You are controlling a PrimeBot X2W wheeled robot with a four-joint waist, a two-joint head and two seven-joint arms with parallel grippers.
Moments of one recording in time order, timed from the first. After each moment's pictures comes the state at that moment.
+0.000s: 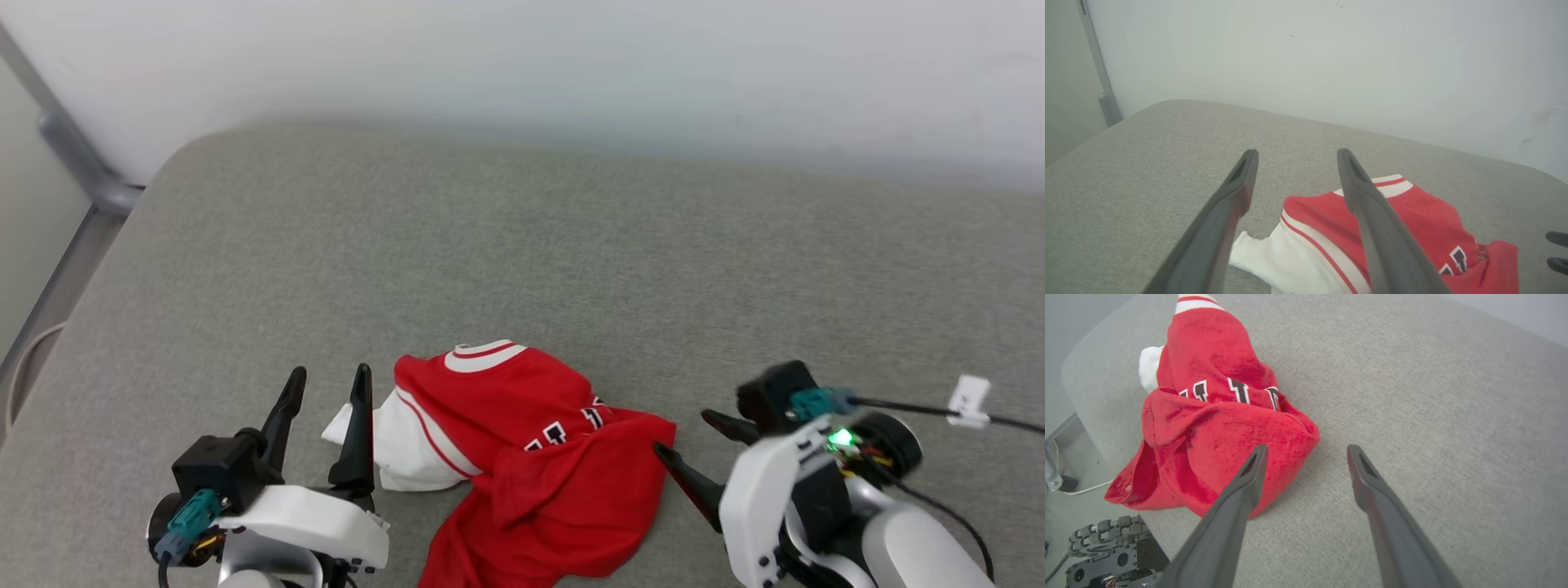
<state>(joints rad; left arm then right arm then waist) -0.10 0.45 -0.49 -0.06 -0.69 0.33 -0.26 -0.16 -0.25 0.36 -0.05 0.36 0.13 0.57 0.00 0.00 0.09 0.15</state>
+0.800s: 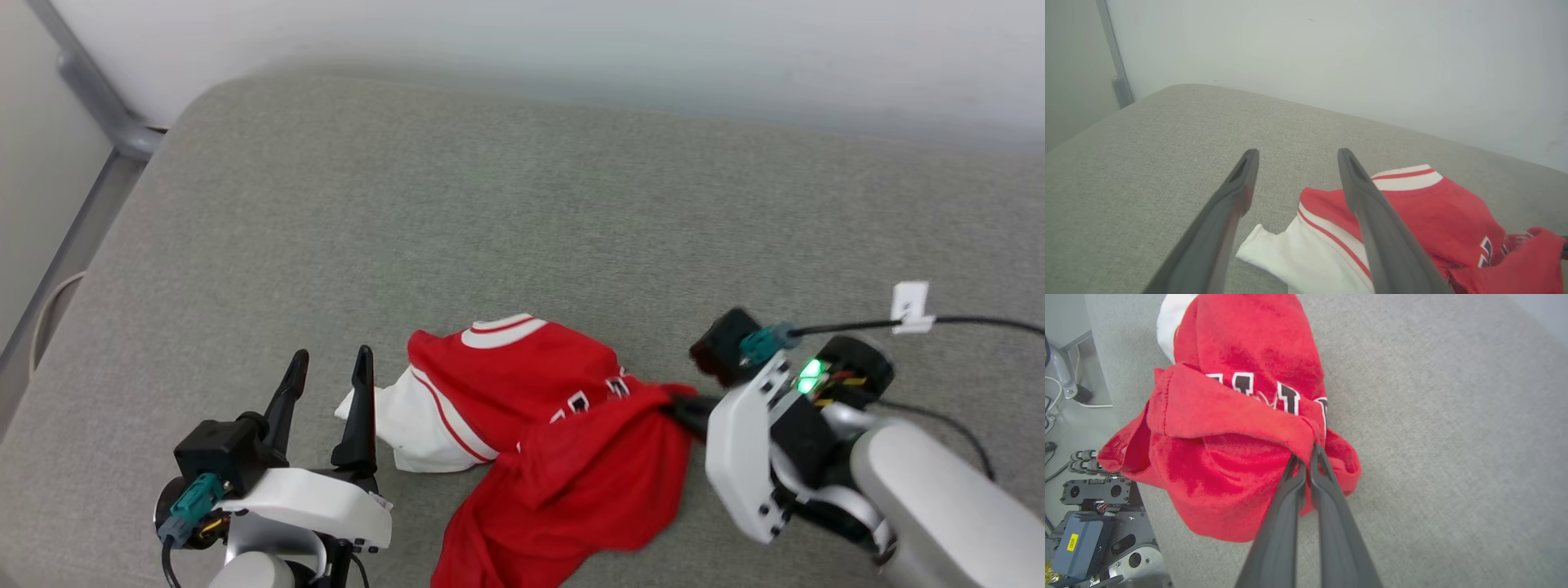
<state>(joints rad) -0.13 0.37 -0.43 0.01 -0.65 0.26 -0.26 -0.49 -0.45 0.70 0.06 0.59 0.13 0.62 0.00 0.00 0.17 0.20</state>
